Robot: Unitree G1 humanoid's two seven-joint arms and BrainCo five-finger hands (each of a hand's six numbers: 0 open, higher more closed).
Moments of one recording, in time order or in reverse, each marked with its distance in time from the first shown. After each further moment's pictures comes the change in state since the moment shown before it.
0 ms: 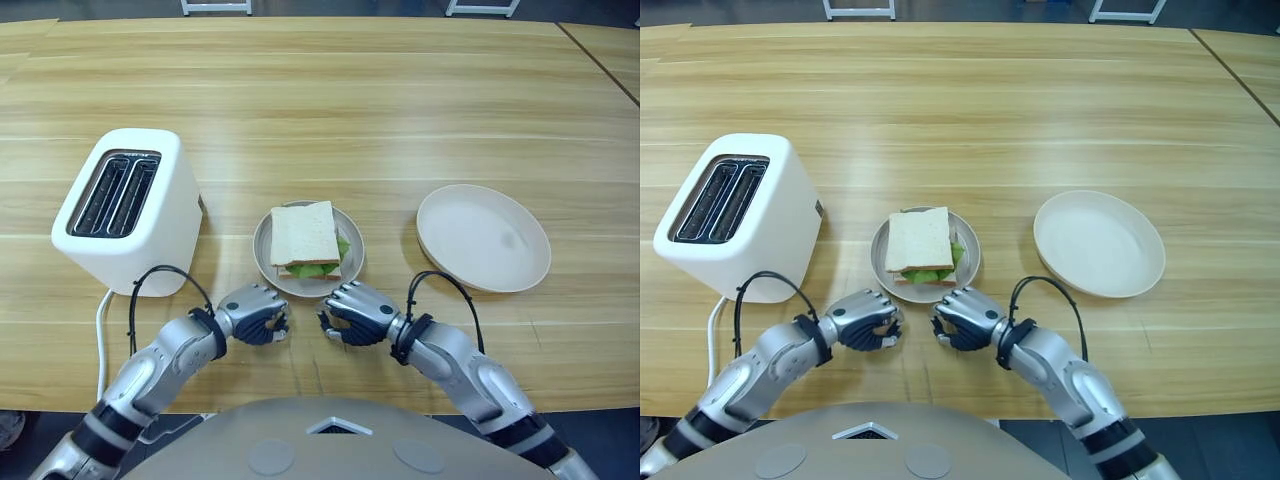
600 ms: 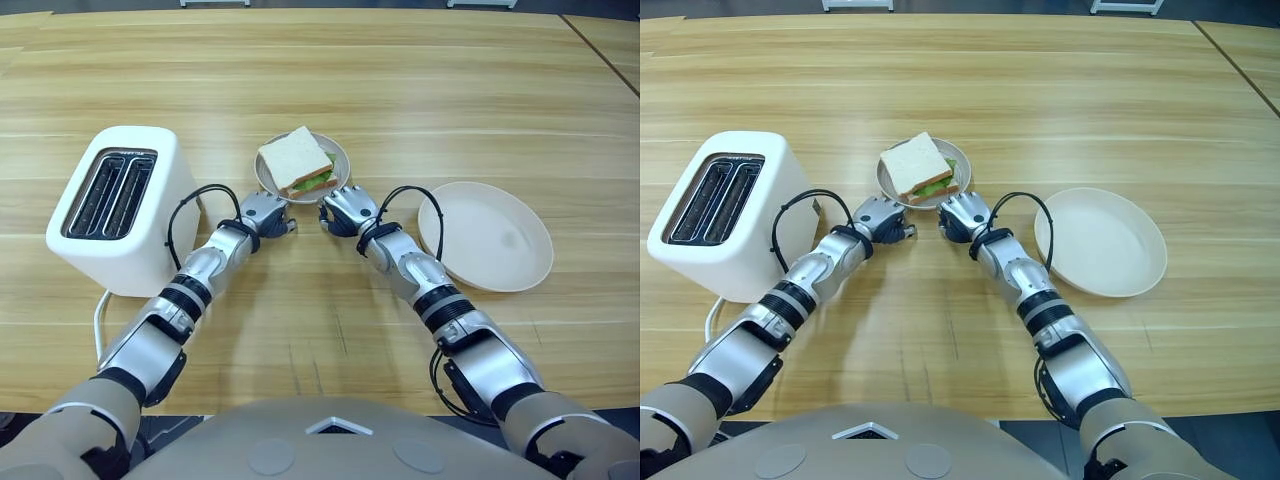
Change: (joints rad) left arm -0.642 -0.264 -0.058 0.828 0.151 0.152 0.414; right arm -0.654 0.231 0.068 0.791 -0.121 0.220 -0.347
